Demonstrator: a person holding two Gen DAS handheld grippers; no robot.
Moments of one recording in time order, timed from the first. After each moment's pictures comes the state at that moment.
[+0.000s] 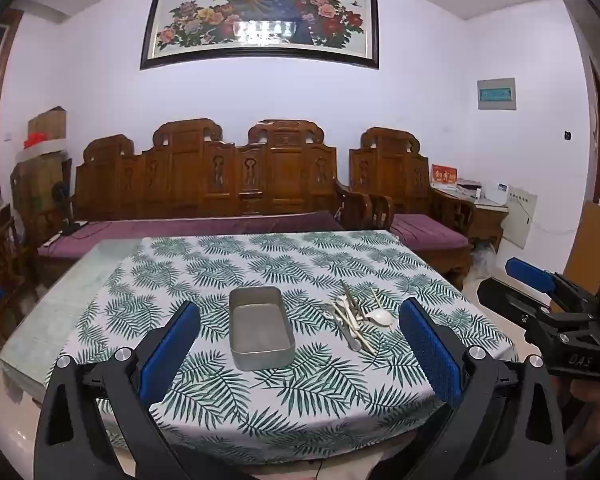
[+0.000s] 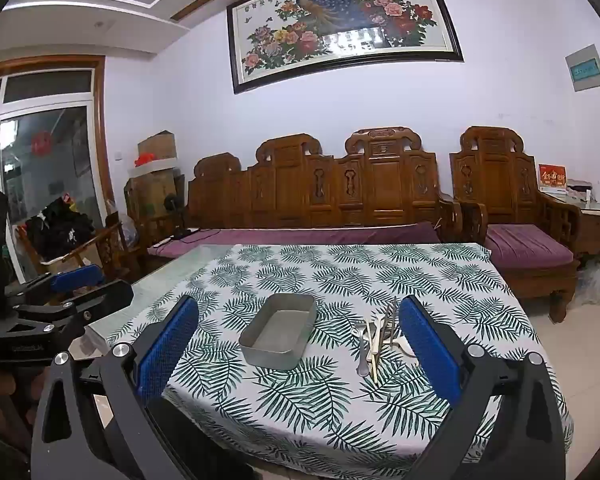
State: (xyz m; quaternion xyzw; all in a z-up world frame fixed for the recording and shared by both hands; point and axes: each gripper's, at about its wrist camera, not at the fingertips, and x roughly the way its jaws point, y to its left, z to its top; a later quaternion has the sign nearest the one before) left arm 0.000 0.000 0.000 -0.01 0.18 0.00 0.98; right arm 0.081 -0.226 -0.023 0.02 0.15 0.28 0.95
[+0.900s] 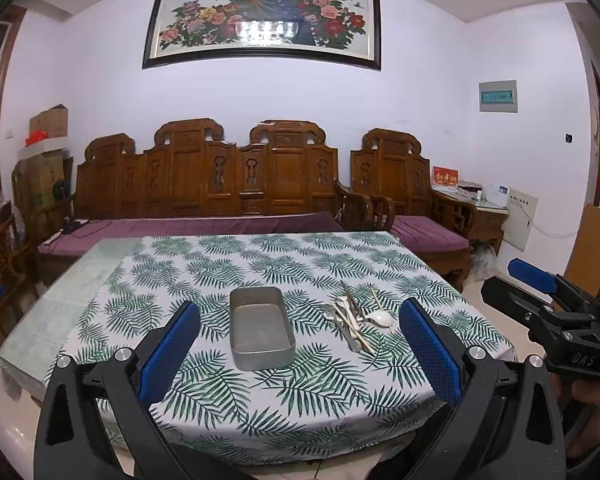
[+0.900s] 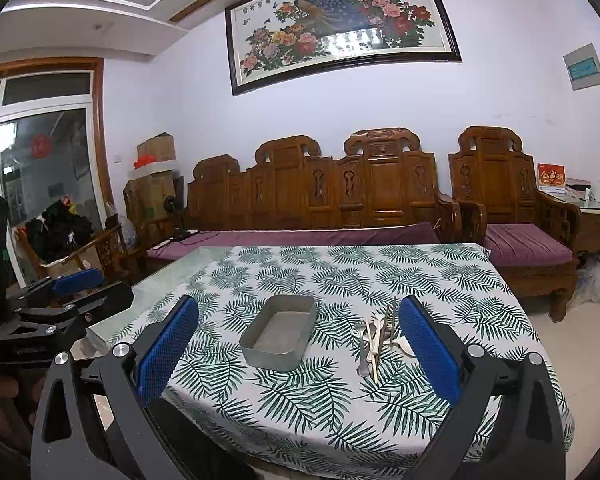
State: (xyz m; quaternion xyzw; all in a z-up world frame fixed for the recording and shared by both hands) left arm -0.002 0.001 0.001 -0.02 0.18 0.00 0.98; right arm 0.079 -0.224 -0.021 0.03 0.15 0.28 0.95
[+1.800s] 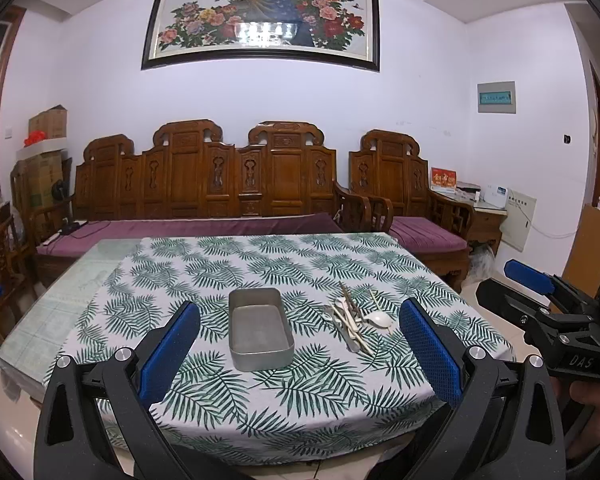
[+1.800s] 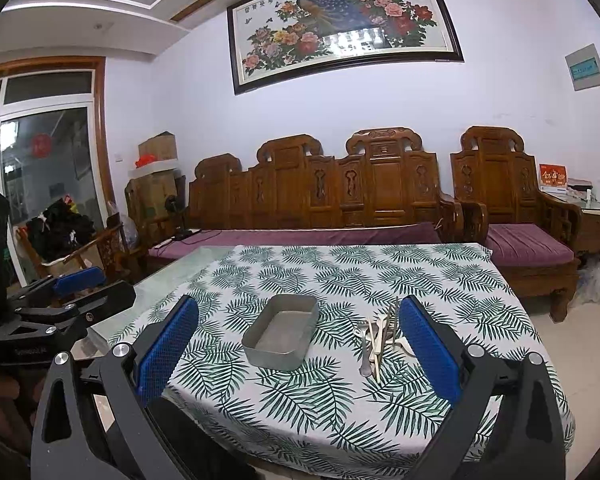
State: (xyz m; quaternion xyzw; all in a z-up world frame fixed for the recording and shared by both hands) left arm 0.000 0.000 0.003 -0.02 0.18 0.00 0.98; right arm 0.078 -0.226 -0.019 0.03 0.15 0.28 0.95
